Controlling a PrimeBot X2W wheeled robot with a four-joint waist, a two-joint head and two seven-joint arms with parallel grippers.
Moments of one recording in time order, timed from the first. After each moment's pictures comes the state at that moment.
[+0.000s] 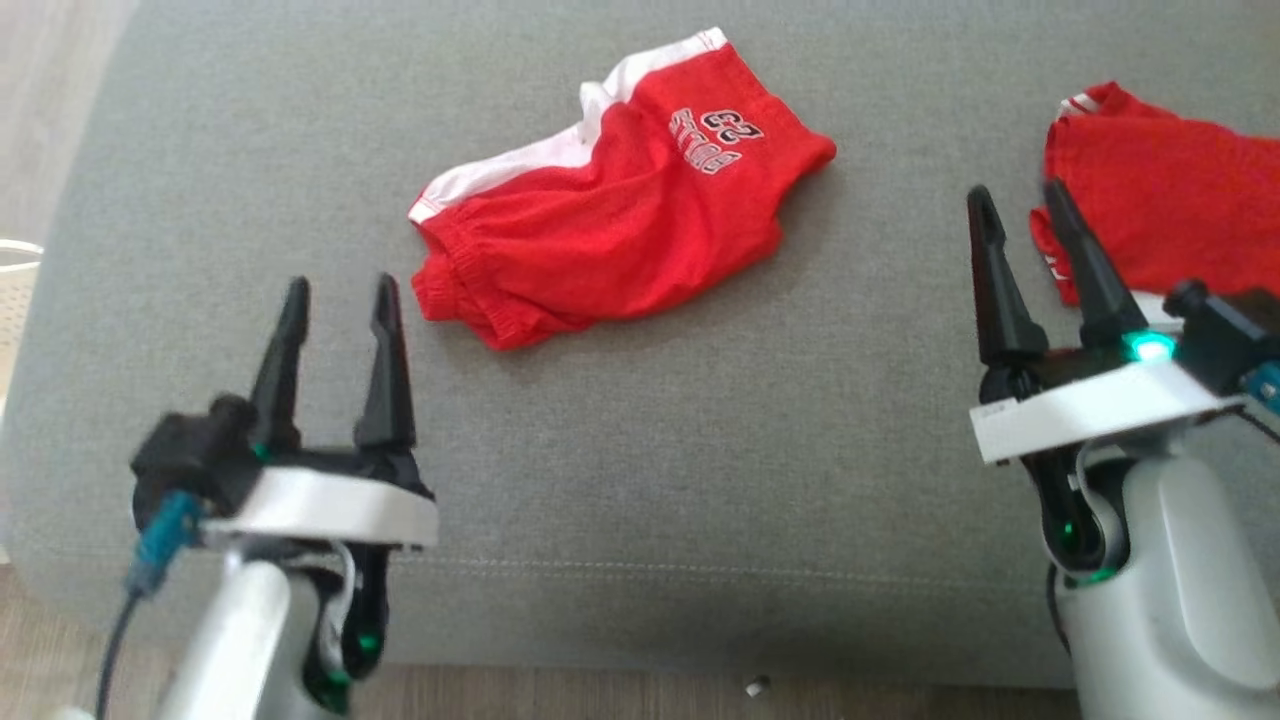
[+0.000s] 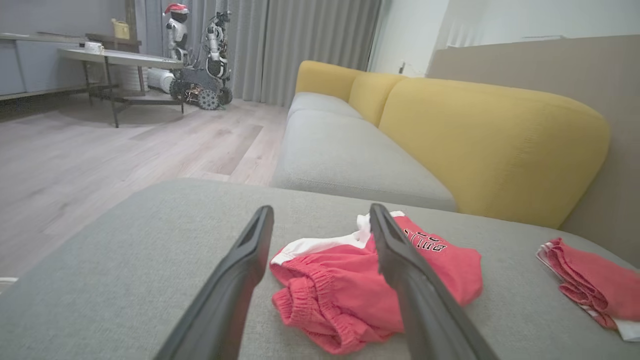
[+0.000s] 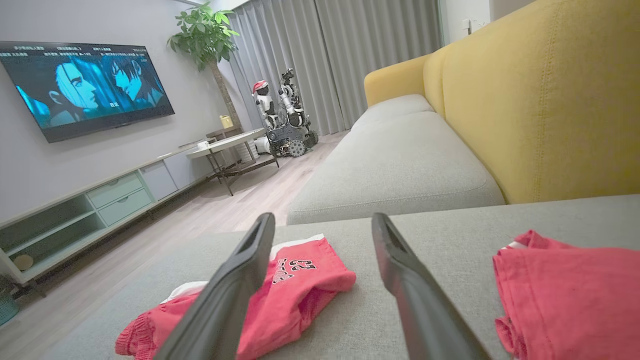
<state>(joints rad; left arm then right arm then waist) -0.18 0.23 -0.33 0.01 -0.46 0.20 -0.26 -0.32 -0.12 0.18 0.18 0.30 0.13 -0.03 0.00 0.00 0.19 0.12</state>
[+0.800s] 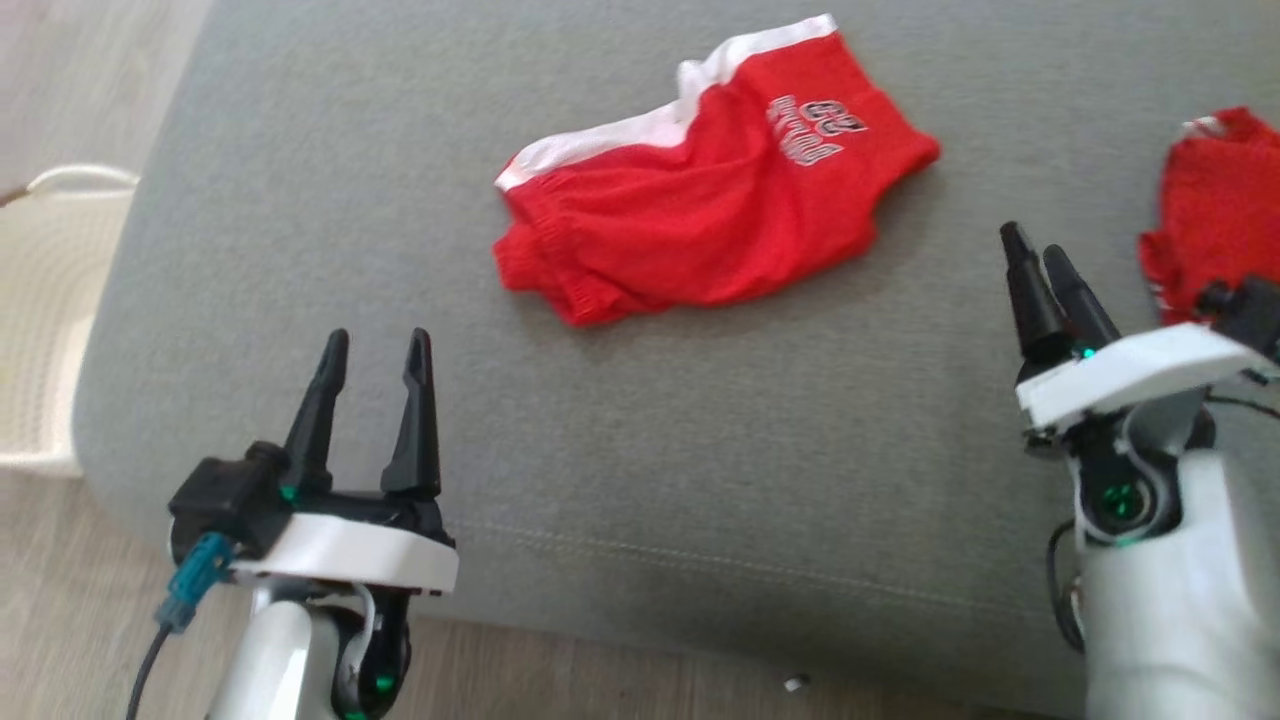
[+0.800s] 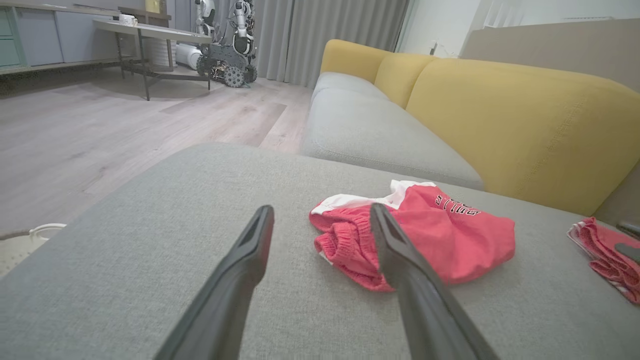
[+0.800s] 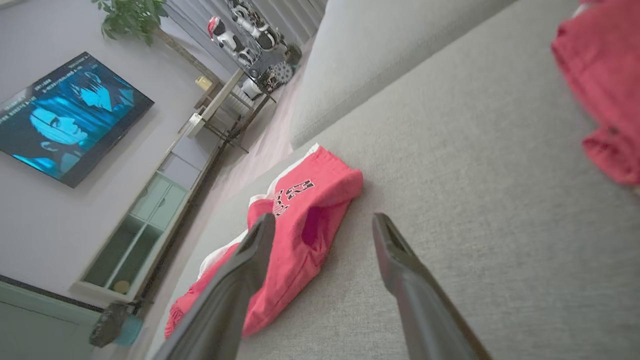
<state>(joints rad) -0.09 0.05 -0.18 0.07 -0.28 -0.03 -0.26 -0.39 -0.07 -0.01 0.40 0.63 0.13 0.26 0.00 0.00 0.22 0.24</state>
